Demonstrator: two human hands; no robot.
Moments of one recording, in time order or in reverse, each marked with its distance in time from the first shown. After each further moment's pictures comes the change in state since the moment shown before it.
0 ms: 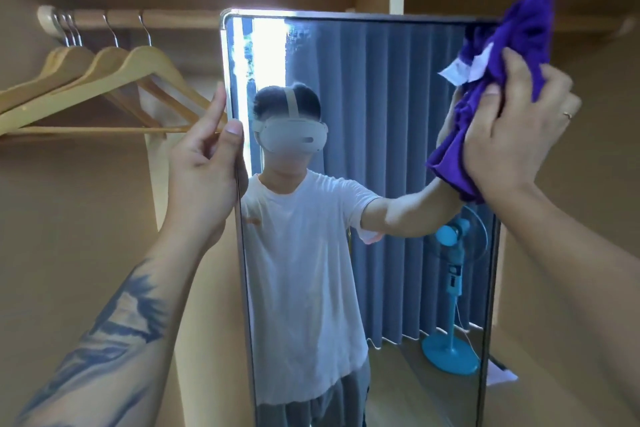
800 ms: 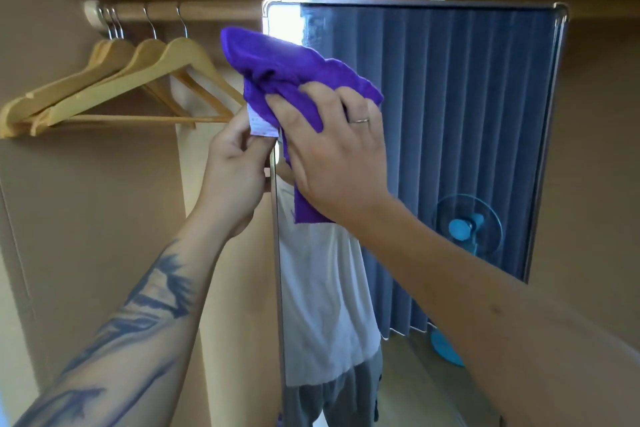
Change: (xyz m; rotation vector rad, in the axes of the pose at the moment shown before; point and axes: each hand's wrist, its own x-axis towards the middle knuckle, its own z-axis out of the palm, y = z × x) left_hand -0.010 0.015 -0.011 -0.071 -0.137 -0.137; right_hand -0.097 -0.193 0.003 0.180 -0.055 -0.564
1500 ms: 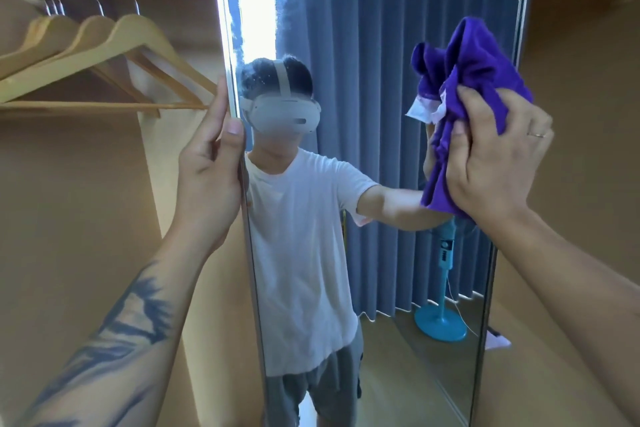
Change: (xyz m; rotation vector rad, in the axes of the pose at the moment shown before) left_hand -0.015 -0.029 0.001 0.118 0.049 0.134; right_hand -0.094 0.198 -0.041 -0.285 -0.004 0.244
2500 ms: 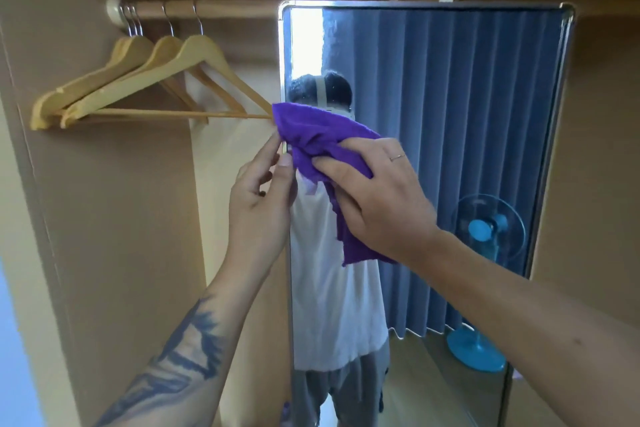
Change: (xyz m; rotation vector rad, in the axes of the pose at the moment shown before) left_hand -0.042 0.022 0.004 -0.008 0.113 -0.094; right_hand 0.010 -0.166 -0.051 0.597 -0.253 -0.408
